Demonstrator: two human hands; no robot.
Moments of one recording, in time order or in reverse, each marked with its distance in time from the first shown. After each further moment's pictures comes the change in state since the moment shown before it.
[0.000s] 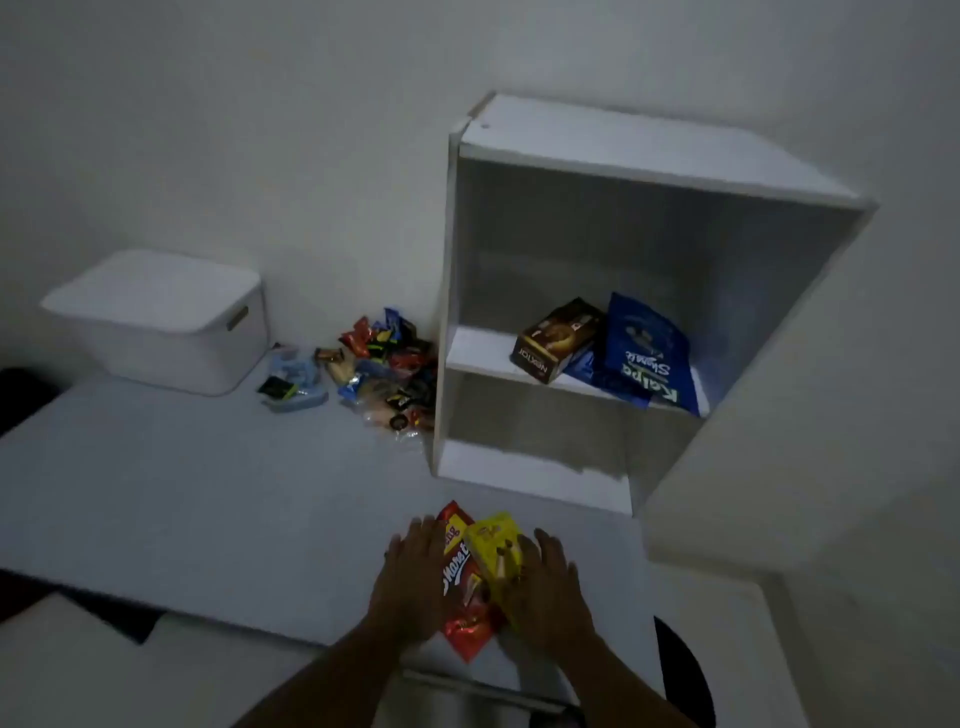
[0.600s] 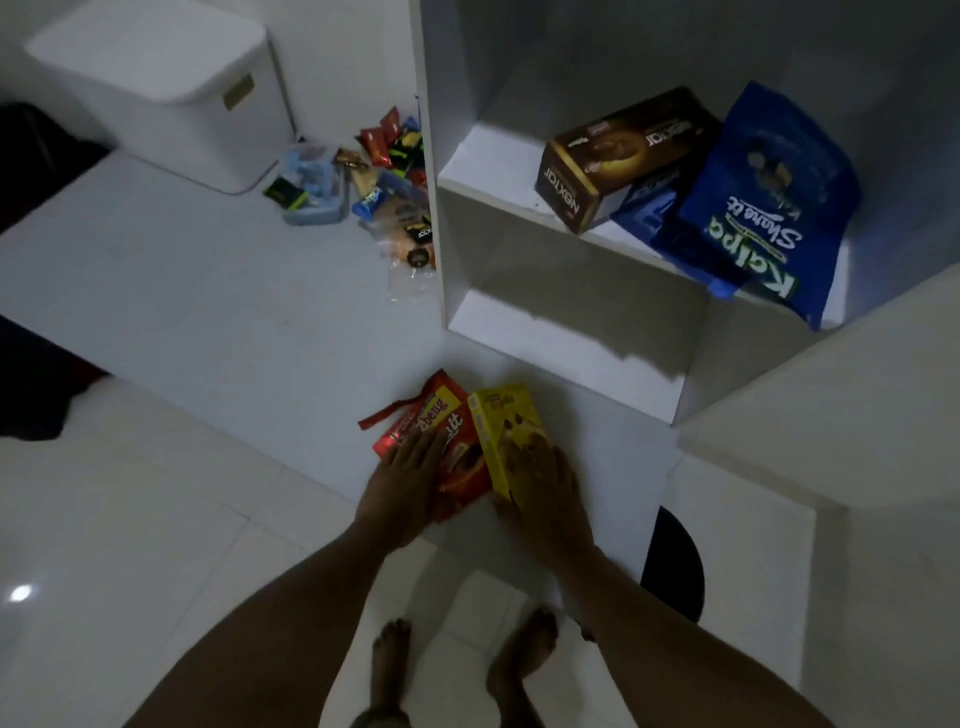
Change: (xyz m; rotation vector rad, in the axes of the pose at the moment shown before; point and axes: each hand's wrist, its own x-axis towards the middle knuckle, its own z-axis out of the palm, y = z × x) left_hand -0.001 0.034 0.095 0.004 -0.187 -0.180; right_hand 0.057 0.112 0.056 -0.173 -0.143 -0.316
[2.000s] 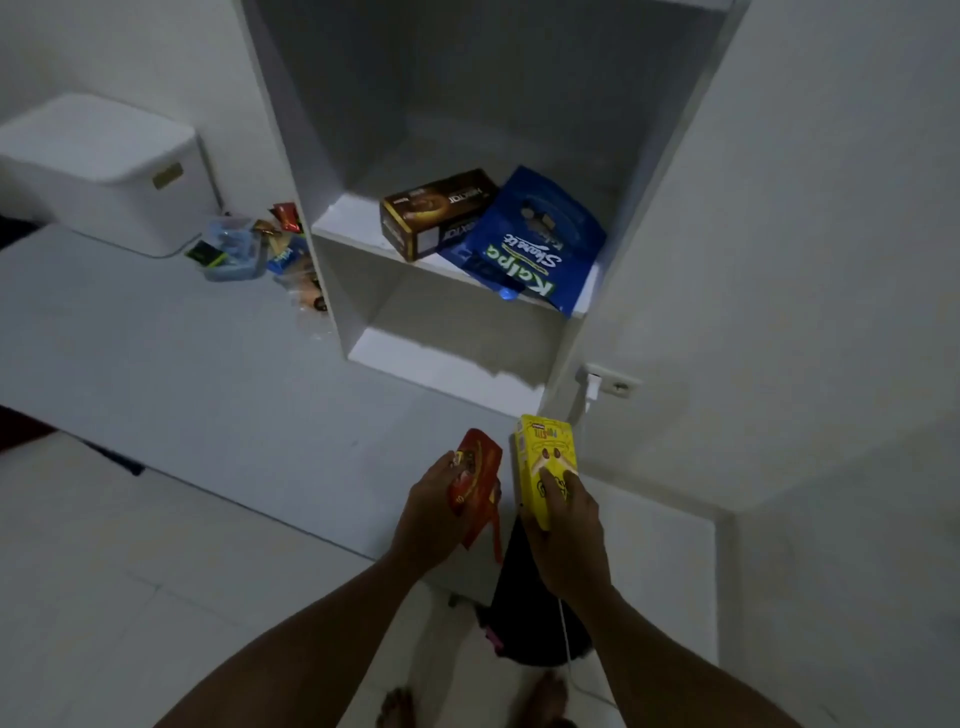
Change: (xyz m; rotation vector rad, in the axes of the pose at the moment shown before) left_hand -0.022 0.225 -0.023 -0.744 0.397 0.125; right_hand -0.150 0.130 -0.074 0.132 0.330 0.224
